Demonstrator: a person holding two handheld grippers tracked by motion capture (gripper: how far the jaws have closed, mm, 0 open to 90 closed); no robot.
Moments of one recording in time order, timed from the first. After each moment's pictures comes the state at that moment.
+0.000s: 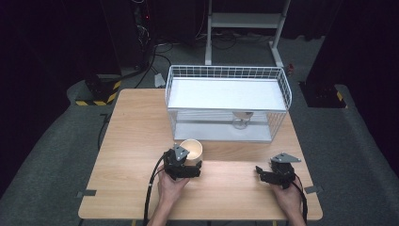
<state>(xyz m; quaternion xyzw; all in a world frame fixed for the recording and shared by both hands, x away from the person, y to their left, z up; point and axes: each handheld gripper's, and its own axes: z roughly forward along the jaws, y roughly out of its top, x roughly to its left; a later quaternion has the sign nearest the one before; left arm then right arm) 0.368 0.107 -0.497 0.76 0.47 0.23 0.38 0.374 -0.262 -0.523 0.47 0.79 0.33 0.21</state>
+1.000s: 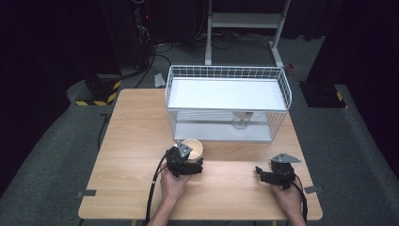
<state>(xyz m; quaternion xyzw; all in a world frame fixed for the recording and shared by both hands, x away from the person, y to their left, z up) 0.376 0.100 -0.498 0.76 0.48 0.24 0.37 0.373 -0.261 -0.523 0.47 0.79 0.33 0.20</state>
